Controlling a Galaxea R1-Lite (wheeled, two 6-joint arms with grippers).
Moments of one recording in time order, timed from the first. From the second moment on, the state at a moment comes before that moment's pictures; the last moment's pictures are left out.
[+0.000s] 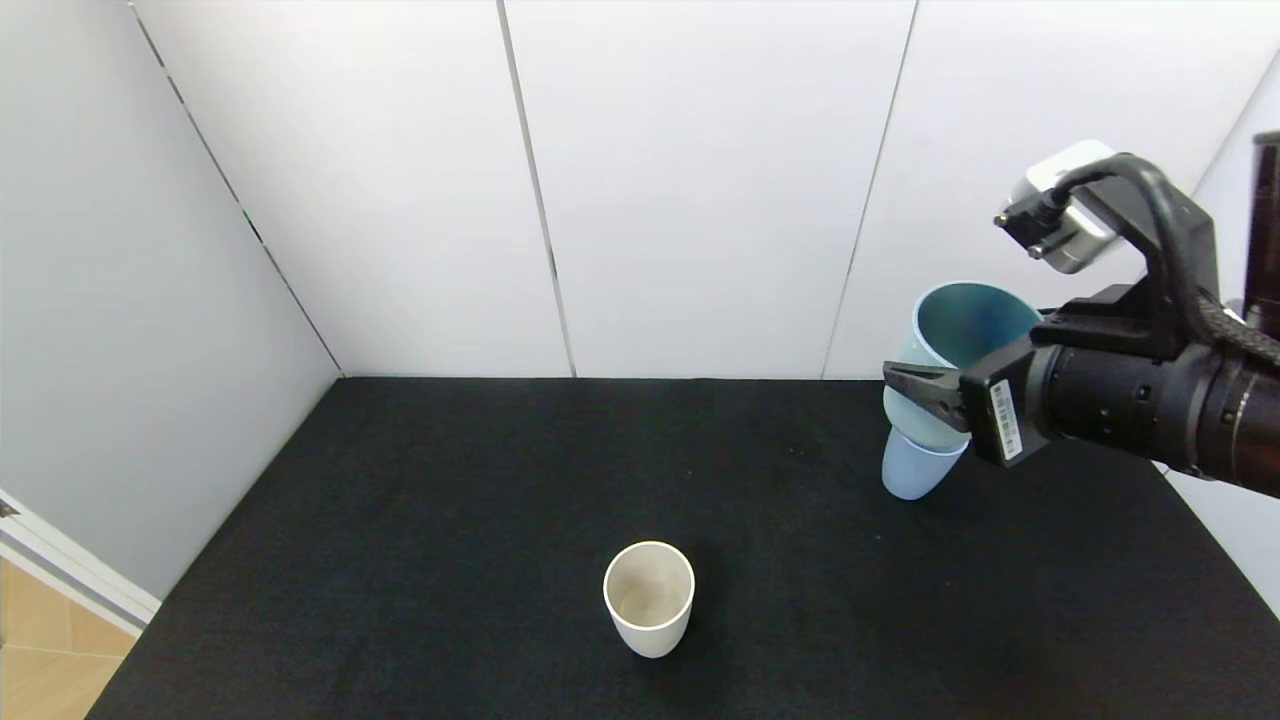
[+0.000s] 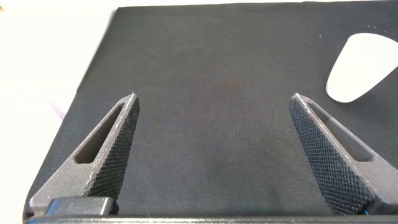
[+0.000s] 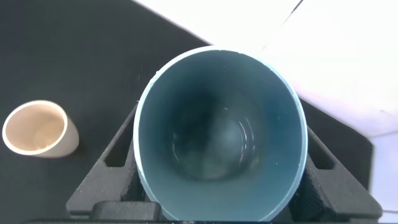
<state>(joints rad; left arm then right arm) 0.00 0.00 0.00 0.01 0.00 0.00 0.62 1.46 -1.07 -0.10 -0.29 -0.18</state>
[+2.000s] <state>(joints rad) 0.00 0.00 0.00 0.01 0.00 0.00 0.41 1.97 -0.44 -1.18 -0.02 -0.02</state>
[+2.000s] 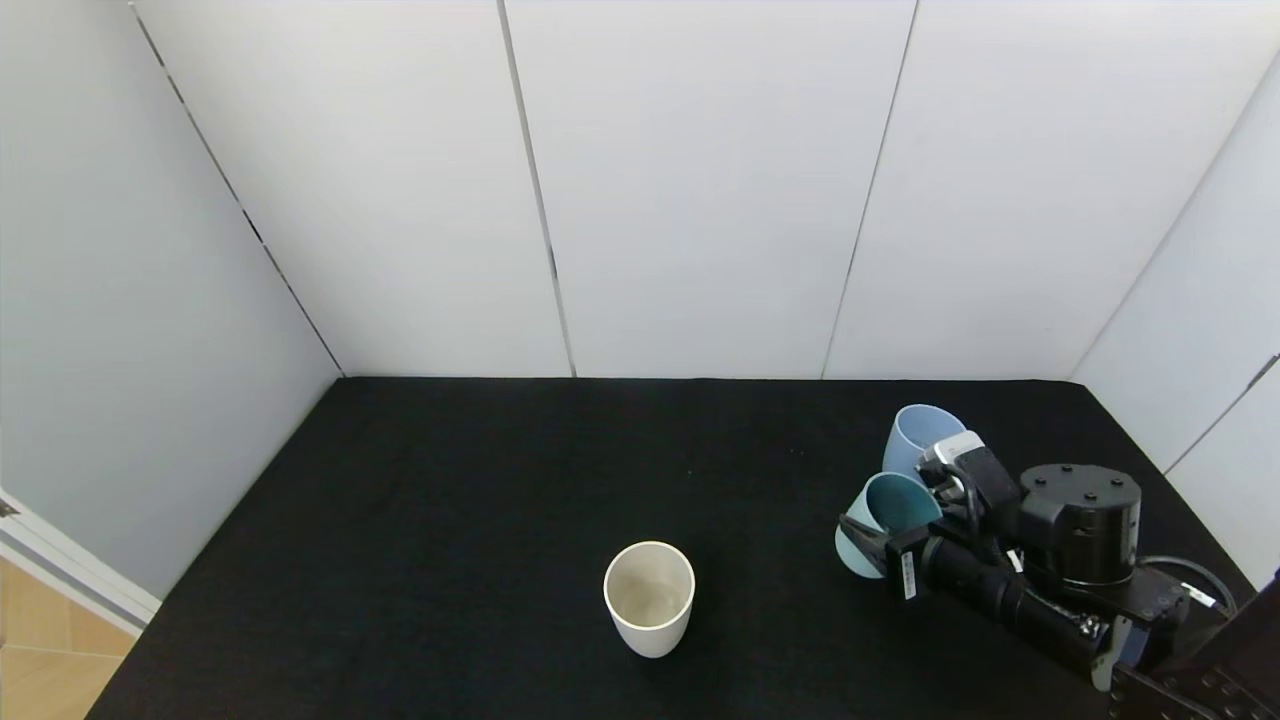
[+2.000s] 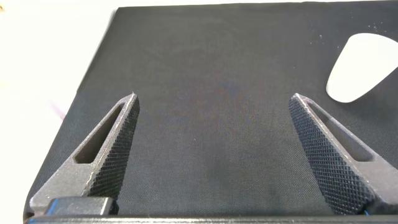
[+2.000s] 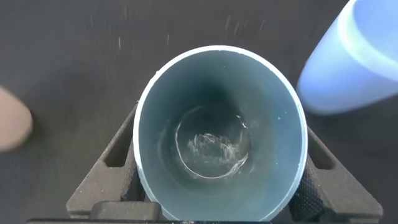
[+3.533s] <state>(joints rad) 0.00 0.00 0.00 0.01 0.00 0.00 0.42 1.99 -0.41 -1.18 -0.02 -0.03</state>
